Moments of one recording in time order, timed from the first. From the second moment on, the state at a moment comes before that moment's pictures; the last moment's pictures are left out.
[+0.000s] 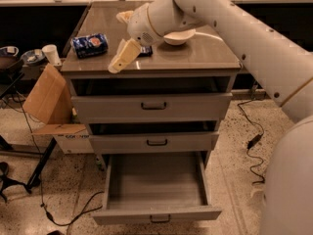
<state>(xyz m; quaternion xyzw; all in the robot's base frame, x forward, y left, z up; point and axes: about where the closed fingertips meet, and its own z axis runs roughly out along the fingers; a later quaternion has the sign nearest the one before) 0.685 0.108 0.925 -0.65 0.58 0.21 0.45</state>
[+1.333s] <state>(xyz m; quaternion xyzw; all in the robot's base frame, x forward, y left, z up) 0.797 0.183 0.897 -0.56 0.62 0.22 0.50</state>
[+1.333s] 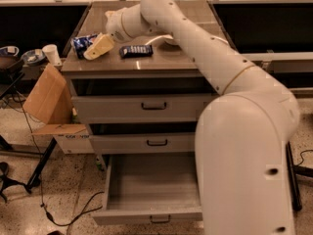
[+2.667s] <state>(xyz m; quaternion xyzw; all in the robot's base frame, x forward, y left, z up) 0.819 0.201 0.864 -0.50 0.68 0.26 0.48</state>
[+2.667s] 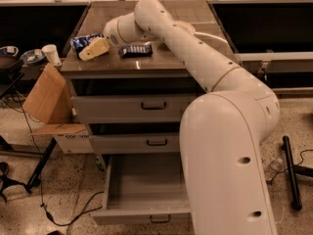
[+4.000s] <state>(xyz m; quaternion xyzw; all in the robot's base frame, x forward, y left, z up) 0.815 0.195 0.867 -0.50 0.67 0.29 0.47</state>
